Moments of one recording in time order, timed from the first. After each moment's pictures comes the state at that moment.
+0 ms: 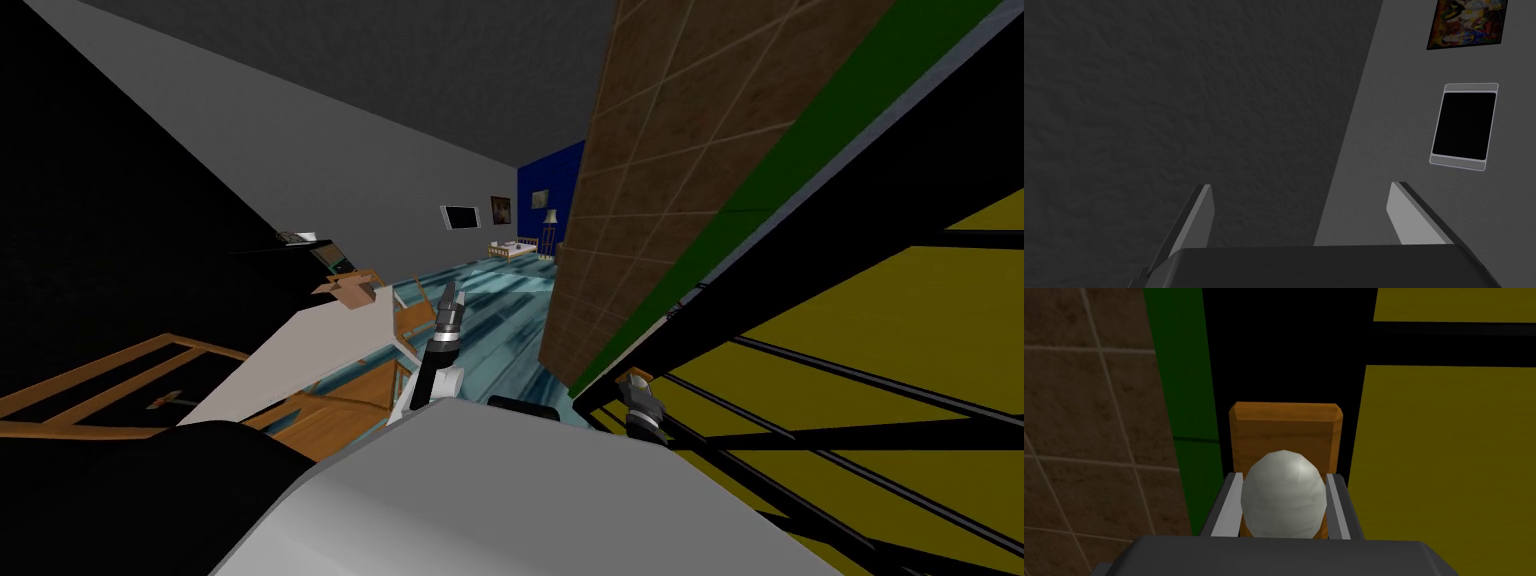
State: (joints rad) arm 0.13 -0.29 0.03 -0.77 -0.71 -0.90 -1.40
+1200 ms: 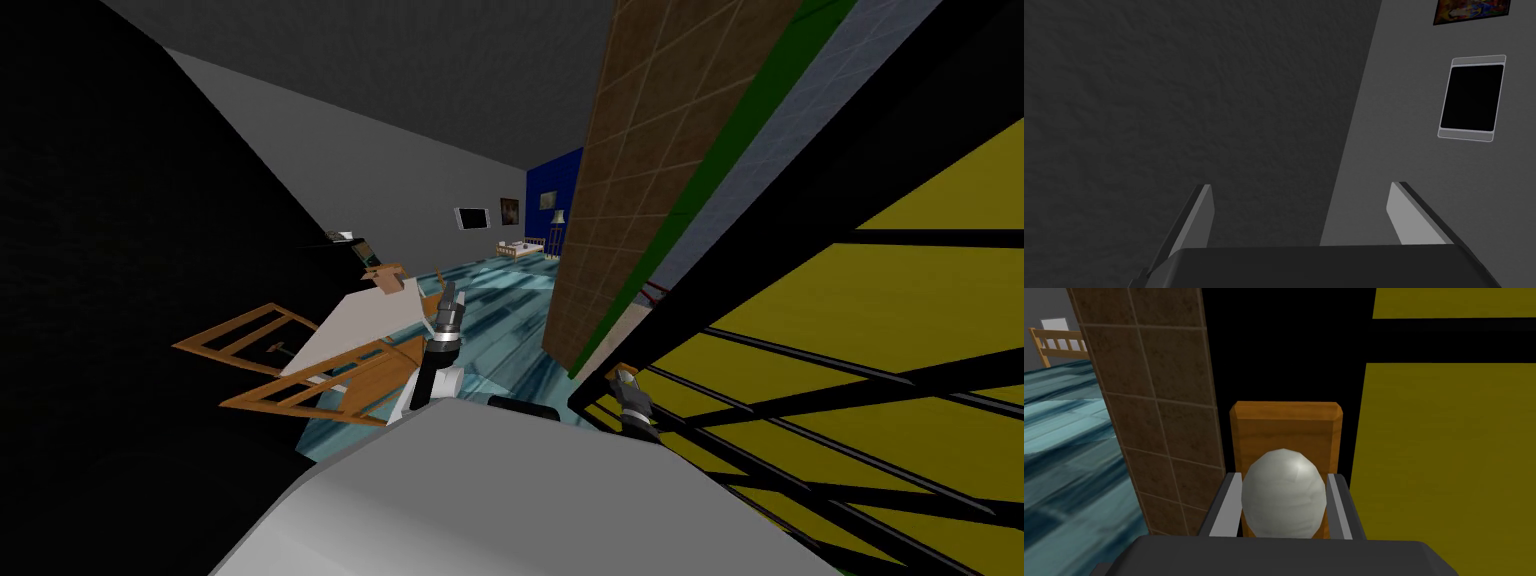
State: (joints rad) arm 0.16 -0.33 0.14 -0.82 -0.65 -0.89 -1.47
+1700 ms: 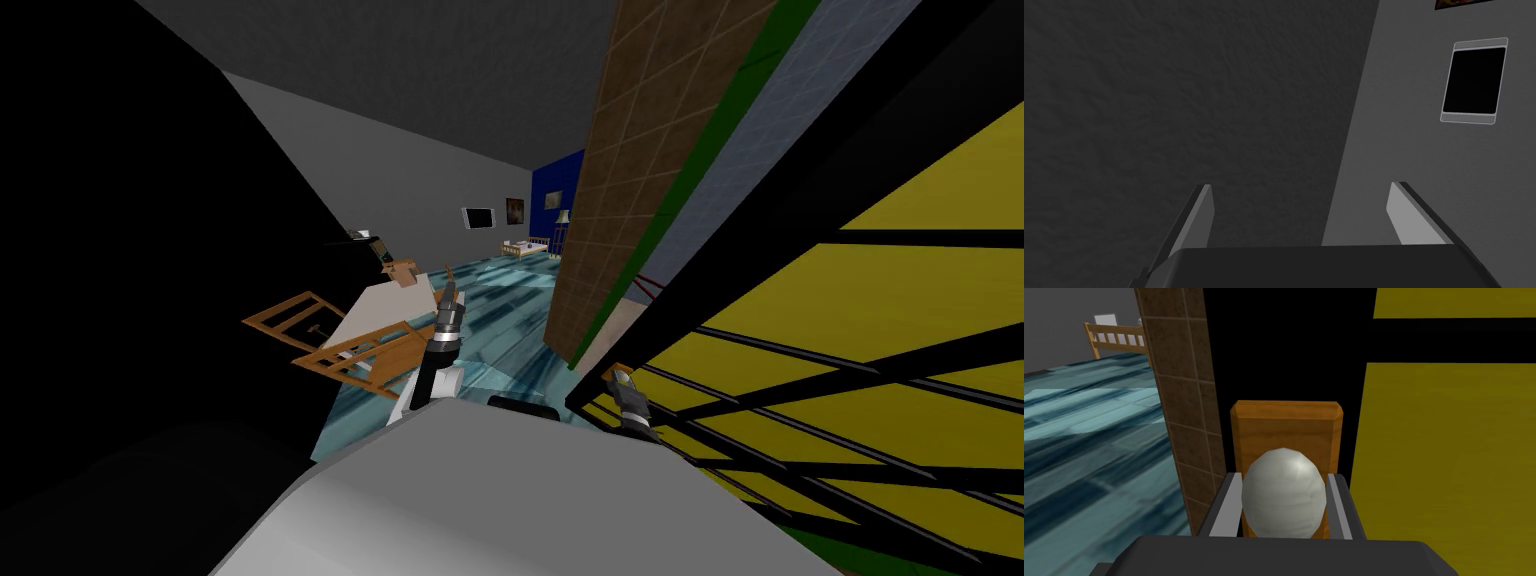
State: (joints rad) arm 0.18 -0.36 0.19 -0.84 -0.62 -0.91 -1.51
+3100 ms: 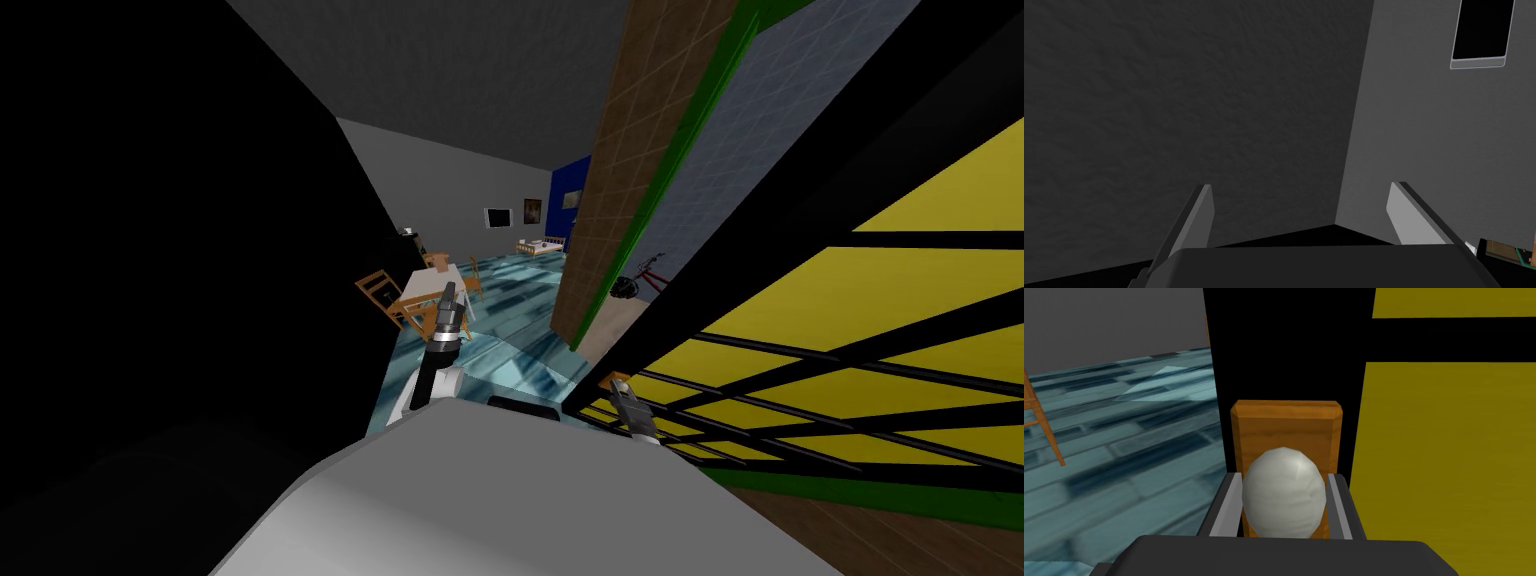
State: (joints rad) arm 0.26 -0.47 0.35 -0.85 -0.54 -1.02 -1.65
